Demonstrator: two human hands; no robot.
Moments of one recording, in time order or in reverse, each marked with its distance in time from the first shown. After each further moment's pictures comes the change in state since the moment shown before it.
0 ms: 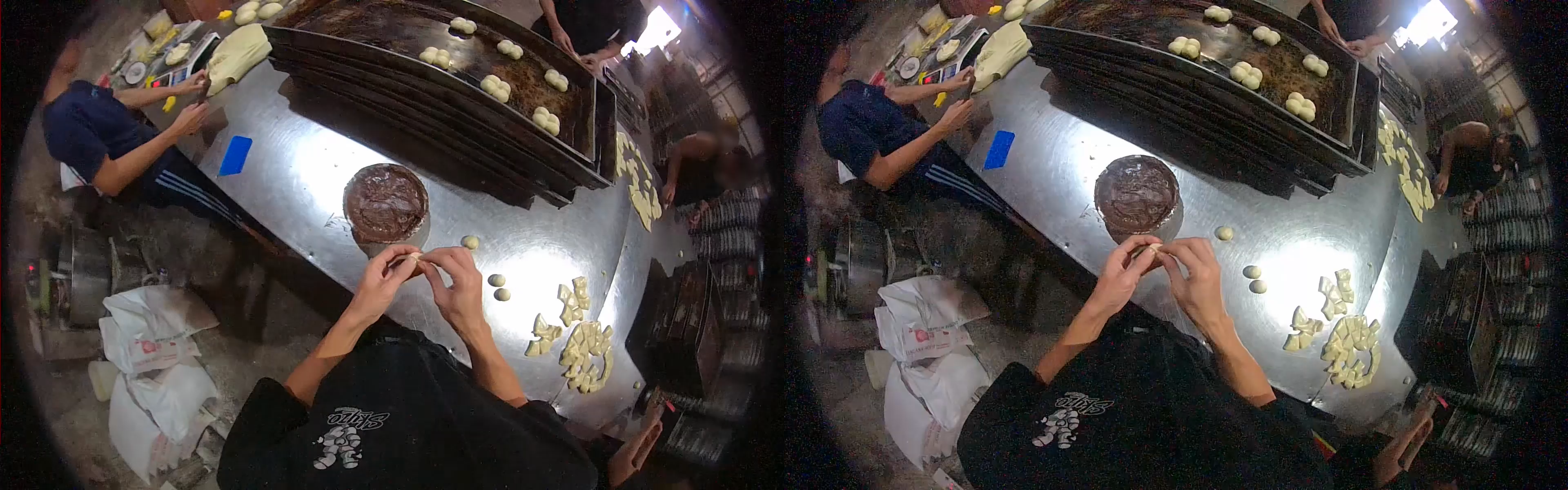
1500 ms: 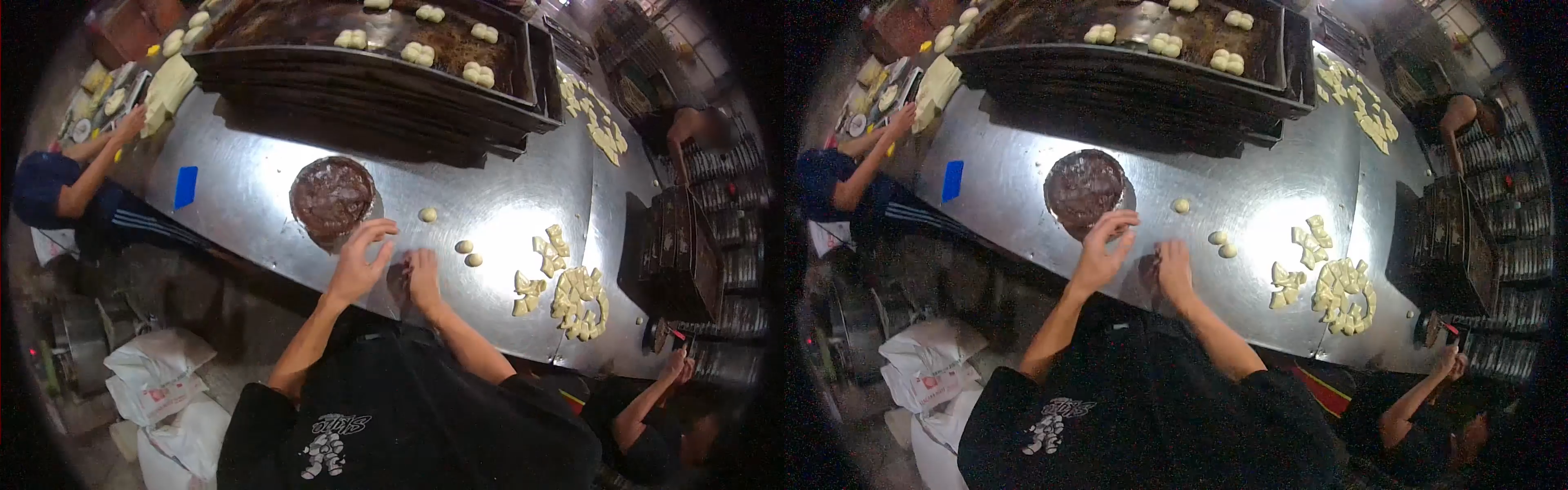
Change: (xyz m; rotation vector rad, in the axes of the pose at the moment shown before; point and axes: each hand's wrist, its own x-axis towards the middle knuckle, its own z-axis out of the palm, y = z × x) left_hand 0.032 -0.003 0.014 0.821 -0.148 0.435; right_hand -0.123 0.131 0.063 -0.466 -0.115 0.172
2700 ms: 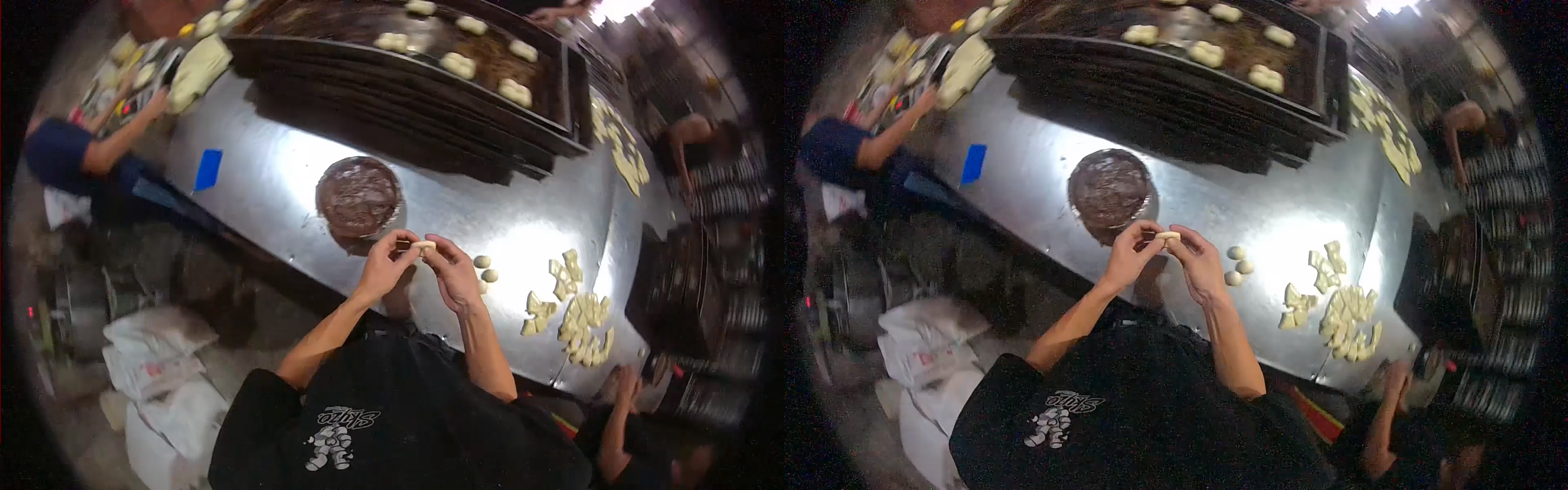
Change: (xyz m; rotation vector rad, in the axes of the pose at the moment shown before) left_hand -0.007 -0.039 0.025 -0.433 0.035 -0.342; right_hand 0.061 -0.036 -0.086 1.498 -0.170 0.667
